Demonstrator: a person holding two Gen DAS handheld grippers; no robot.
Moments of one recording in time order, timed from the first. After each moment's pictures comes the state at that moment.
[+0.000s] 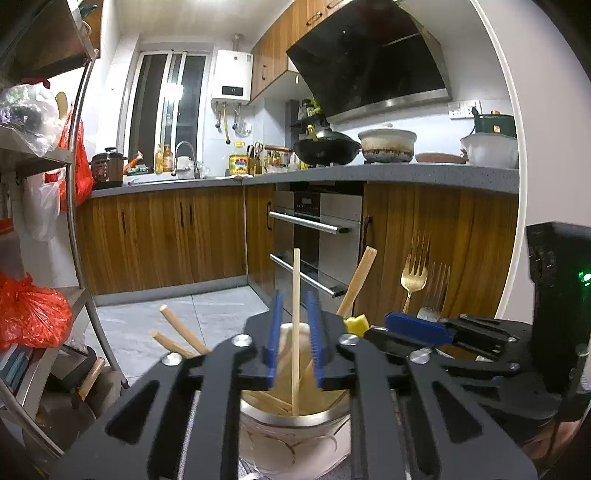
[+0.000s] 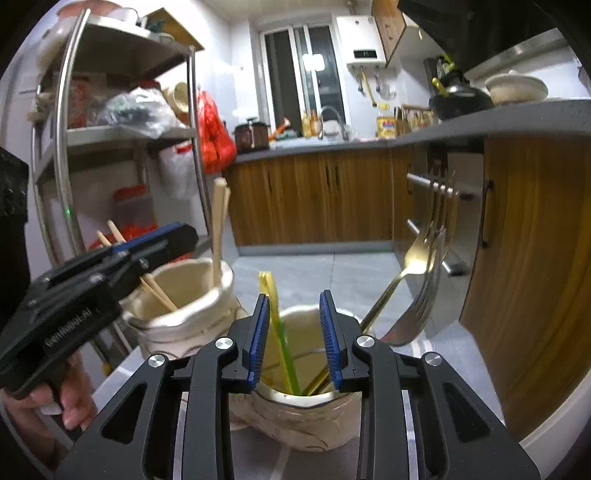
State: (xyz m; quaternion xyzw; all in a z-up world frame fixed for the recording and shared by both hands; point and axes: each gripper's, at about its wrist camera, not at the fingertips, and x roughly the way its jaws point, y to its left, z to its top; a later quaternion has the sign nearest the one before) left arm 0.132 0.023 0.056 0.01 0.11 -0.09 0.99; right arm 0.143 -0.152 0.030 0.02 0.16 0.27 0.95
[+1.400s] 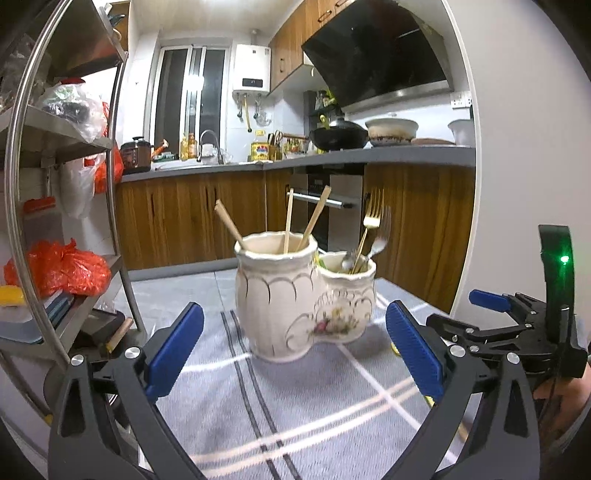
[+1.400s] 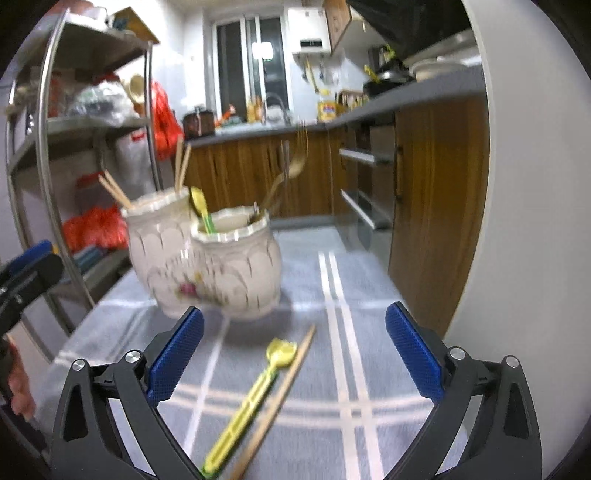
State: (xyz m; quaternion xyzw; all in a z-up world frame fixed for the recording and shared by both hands) left arm 0.003 0.012 0.030 0.01 0.15 -0.04 0.99; right arm 0.055 -0.224 -0.017 0.01 0.25 0.15 0.96
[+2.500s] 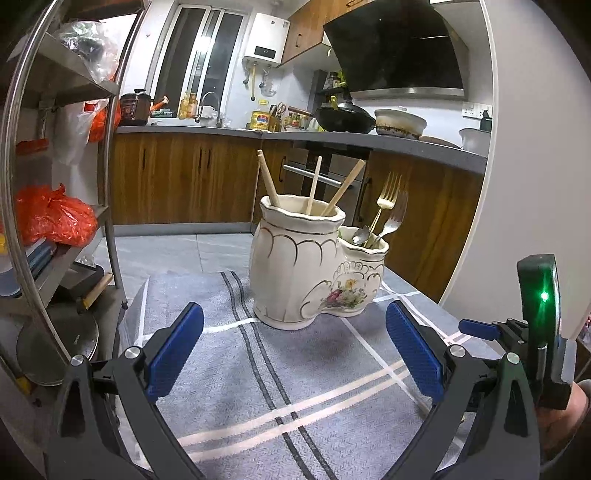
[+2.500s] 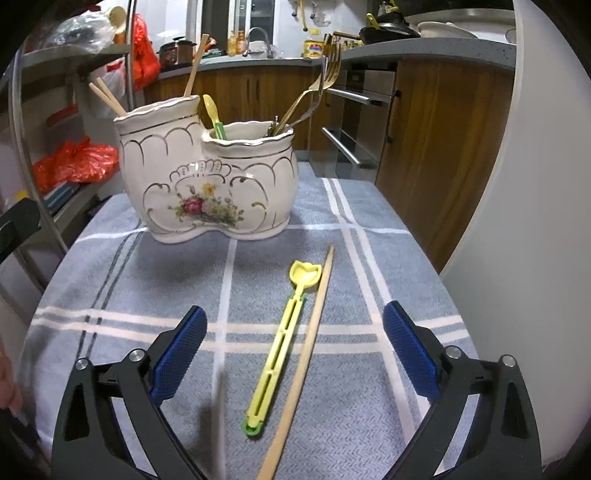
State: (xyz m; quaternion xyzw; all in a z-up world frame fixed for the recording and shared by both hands) left arm 0.008 0.058 0.015 -0.07 0.20 -0.08 0.97; right arm 0.044 -0.173 -0.026 -0.05 0.35 0.09 0.93
